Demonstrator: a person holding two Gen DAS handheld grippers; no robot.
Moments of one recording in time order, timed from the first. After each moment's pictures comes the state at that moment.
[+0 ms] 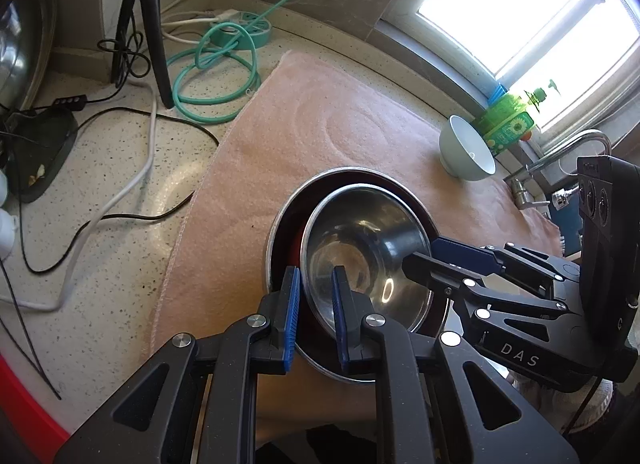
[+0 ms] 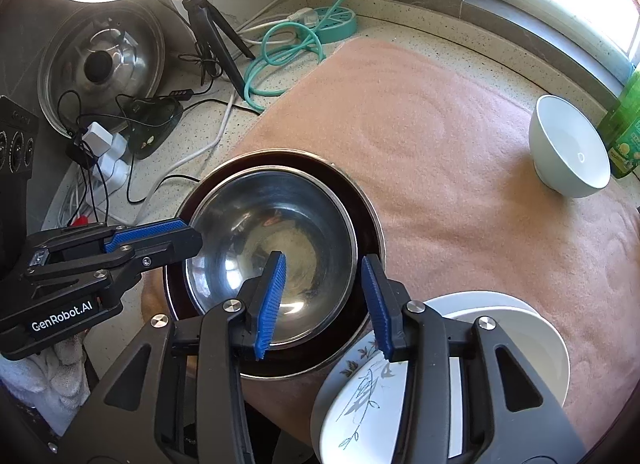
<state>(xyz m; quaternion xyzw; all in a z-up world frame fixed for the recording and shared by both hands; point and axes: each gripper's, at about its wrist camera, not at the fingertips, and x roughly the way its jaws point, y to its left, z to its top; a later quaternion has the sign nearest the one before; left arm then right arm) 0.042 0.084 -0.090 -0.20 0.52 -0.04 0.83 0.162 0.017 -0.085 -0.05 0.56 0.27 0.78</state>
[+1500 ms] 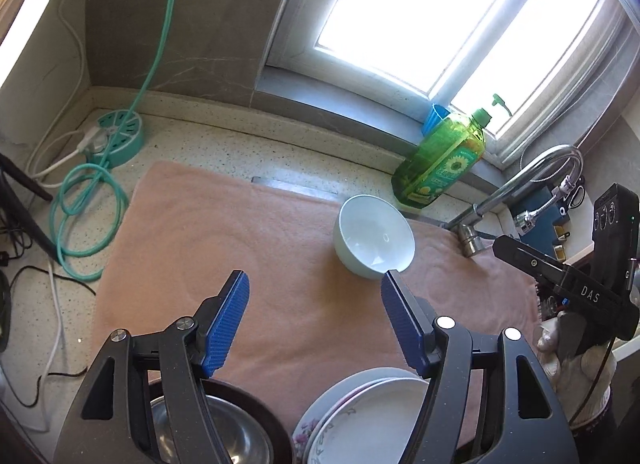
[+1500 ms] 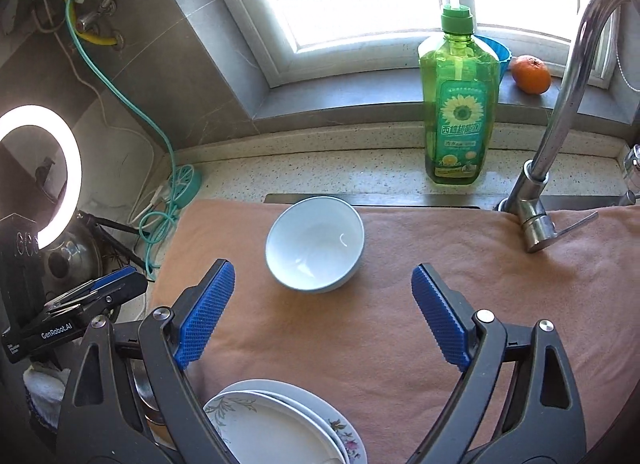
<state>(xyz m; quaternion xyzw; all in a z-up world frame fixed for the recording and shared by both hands) 0.180 -0.016 -0.027 -0.15 0.47 -0.11 0.86 0.267 -0.217 -0.016 0.13 0.49 0.11 0.86</state>
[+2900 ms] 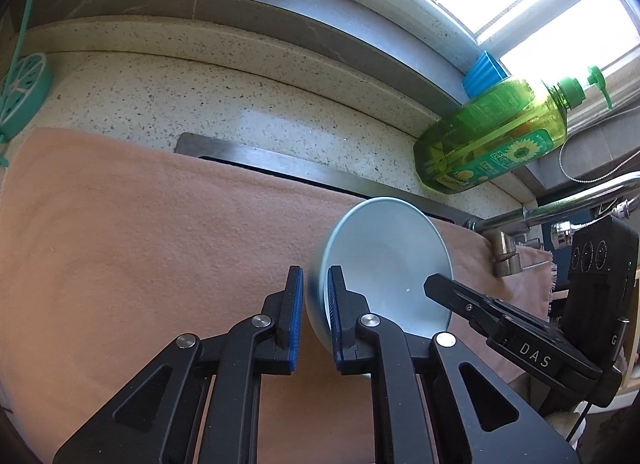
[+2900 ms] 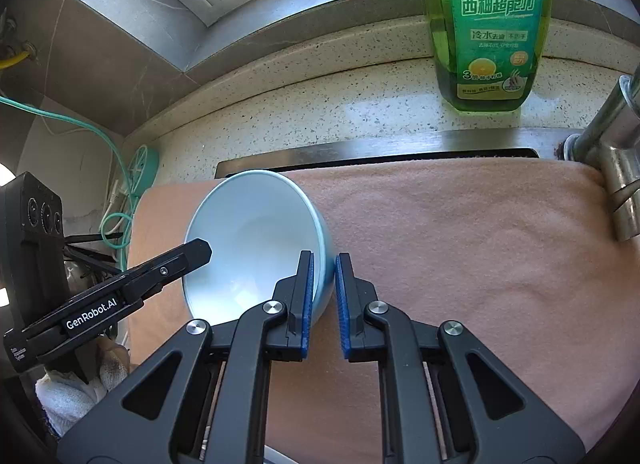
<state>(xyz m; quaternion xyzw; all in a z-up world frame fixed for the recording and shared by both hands) 0.295 -0.078 -0.125 -0.17 0.58 -0.12 0.79 0.344 -0.218 -0.132 0.19 0.59 0.11 0.78</state>
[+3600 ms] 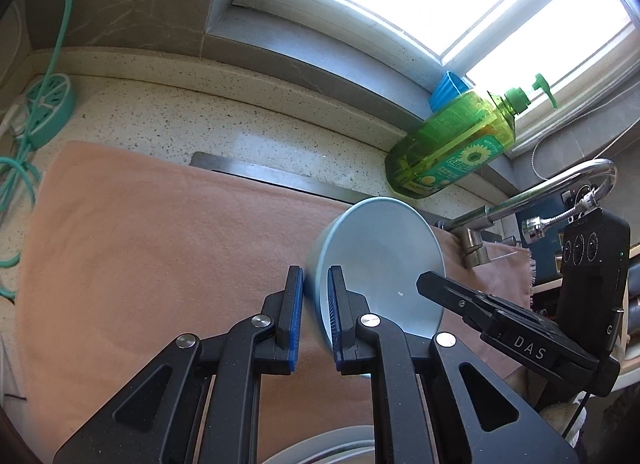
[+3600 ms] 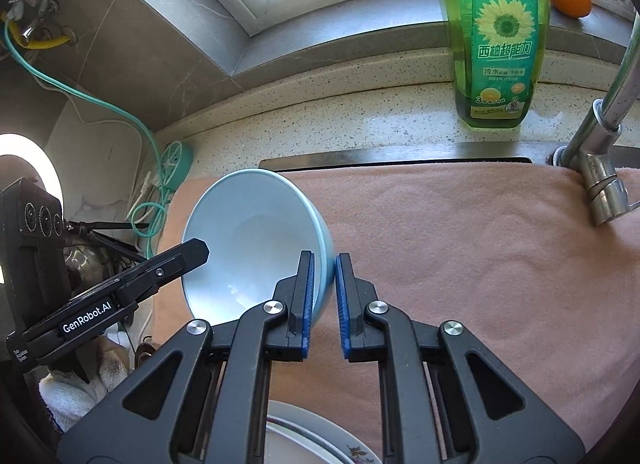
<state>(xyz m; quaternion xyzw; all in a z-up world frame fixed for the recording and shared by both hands) 0.254 -0.062 -0.076 -0.18 0.54 -0.14 0.81 0.313 -0.203 -0.079 0.19 0.56 0.14 0.79</state>
